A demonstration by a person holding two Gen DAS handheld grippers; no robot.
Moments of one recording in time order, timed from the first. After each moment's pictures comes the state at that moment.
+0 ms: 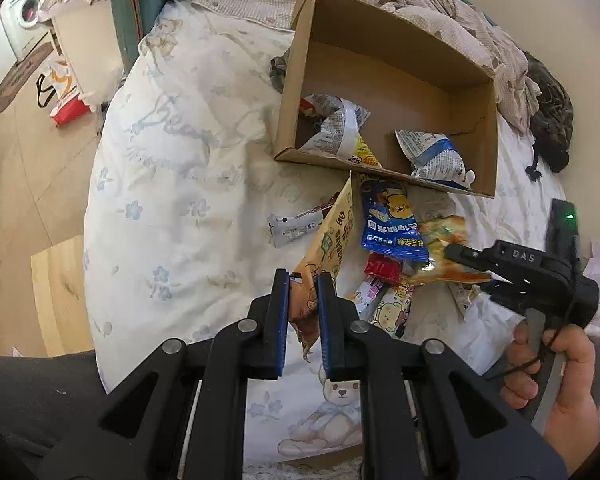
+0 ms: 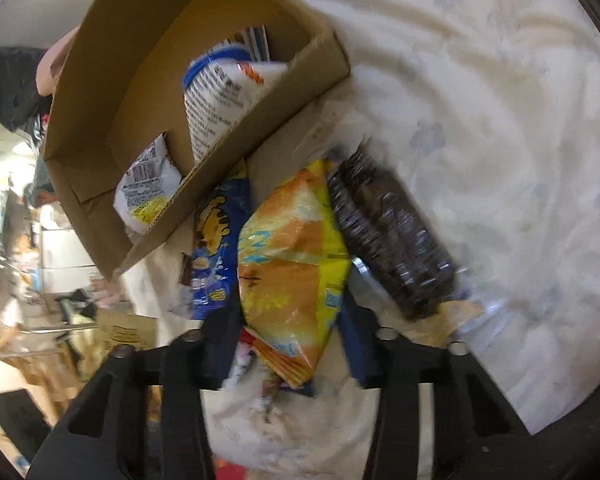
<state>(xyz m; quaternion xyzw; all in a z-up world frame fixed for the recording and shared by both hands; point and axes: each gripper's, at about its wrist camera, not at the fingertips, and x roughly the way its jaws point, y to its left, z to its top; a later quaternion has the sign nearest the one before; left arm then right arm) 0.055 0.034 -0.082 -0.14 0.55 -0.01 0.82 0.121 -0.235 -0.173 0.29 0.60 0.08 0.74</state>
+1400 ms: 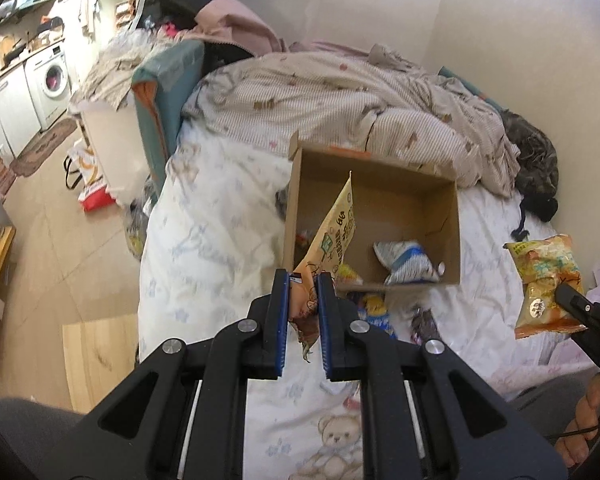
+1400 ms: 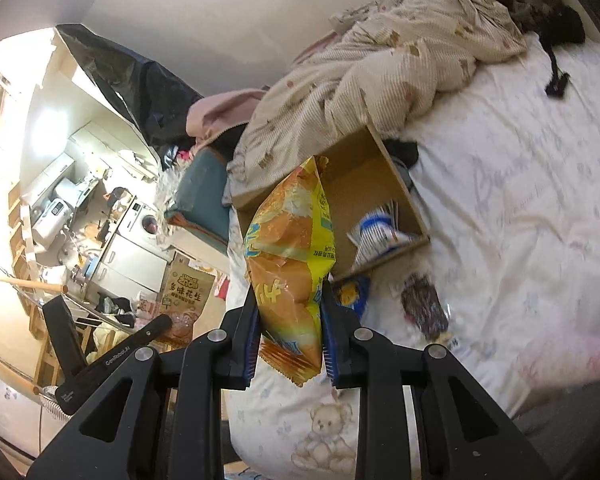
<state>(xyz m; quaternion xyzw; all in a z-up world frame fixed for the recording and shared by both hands) 0.049 0.038 0.040 -0.10 0.41 0.02 0.91 0.033 -0.270 0.013 0.28 0.38 0.21 0.86</state>
